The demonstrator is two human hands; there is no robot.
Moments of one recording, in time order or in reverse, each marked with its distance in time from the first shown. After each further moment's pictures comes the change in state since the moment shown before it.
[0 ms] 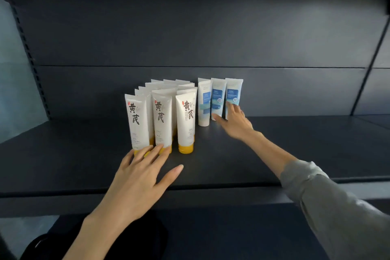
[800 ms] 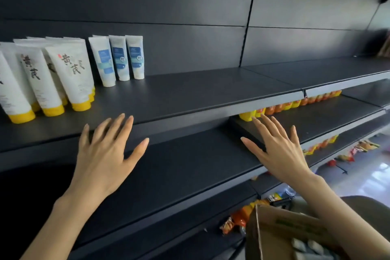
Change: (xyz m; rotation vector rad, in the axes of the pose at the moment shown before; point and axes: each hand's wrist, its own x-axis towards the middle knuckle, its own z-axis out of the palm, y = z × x) left_hand -0.048 0.139 0.021 -0.004 0.004 0.154; right_hand -0.334 0.167 -0.151 -0.530 0.053 0.281
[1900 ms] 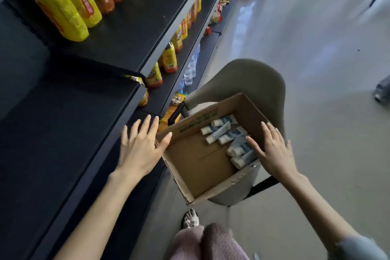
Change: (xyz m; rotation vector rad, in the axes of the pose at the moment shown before) left_hand 0.019 0.373 0.266 -0.143 -0.638 0.772; right_hand -0.237 0.255 0.172 0.158 -0.341 1.127
